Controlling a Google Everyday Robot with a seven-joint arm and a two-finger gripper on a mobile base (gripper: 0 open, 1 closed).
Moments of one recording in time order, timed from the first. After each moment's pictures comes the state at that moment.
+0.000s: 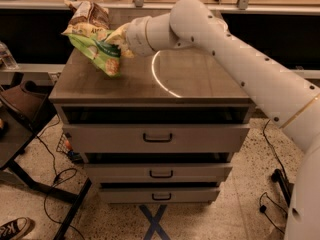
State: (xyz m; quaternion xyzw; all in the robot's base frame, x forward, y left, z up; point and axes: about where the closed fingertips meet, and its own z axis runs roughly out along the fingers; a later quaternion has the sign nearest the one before) arm 0.711 0.121 0.918 -0.82 0.11 -0.17 0.54
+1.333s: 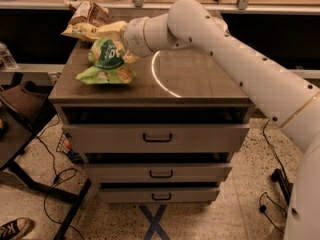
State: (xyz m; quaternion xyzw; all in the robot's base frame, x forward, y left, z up) arm 0.709 0.128 0.914 -0.82 0.11 -0.17 0.53
